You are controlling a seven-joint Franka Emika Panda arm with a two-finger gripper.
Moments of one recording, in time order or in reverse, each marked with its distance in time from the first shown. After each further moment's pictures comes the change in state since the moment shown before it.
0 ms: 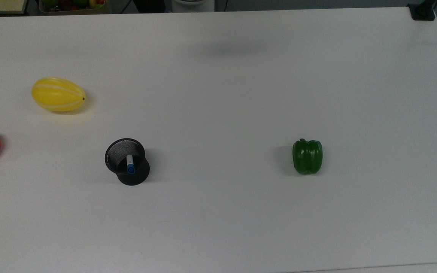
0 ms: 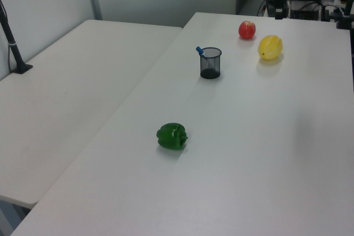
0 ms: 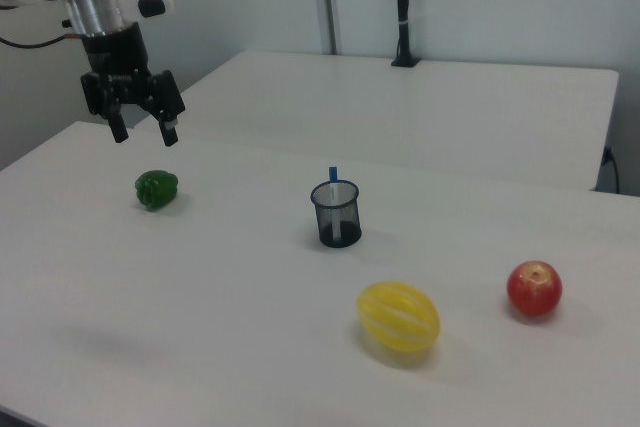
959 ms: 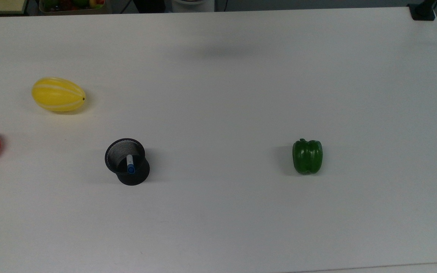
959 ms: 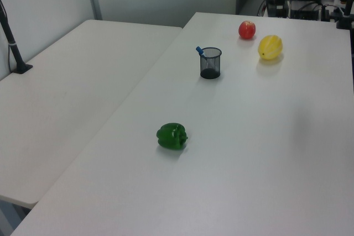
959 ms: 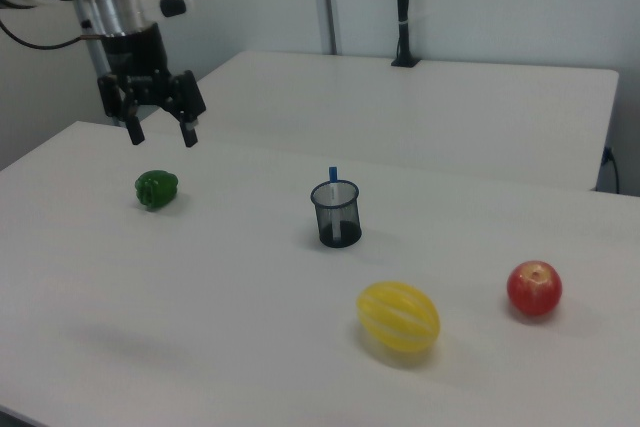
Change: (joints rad) arm -0.041 0.019 -0.013 0.018 0.000 0.002 -0.110
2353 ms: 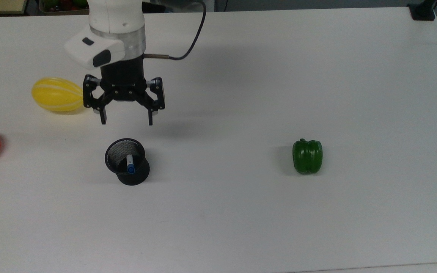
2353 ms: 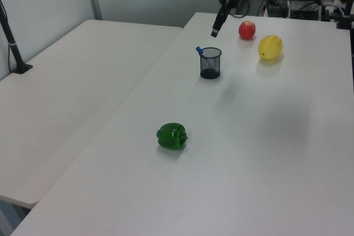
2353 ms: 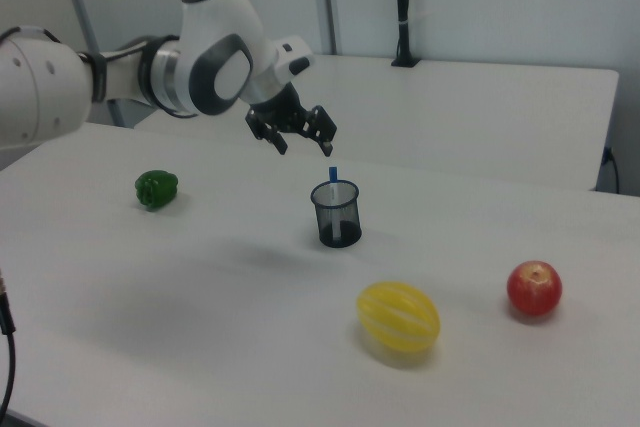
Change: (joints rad) arm -0.132 0.404 -0.003 0.063 0.032 0.795 -0.042
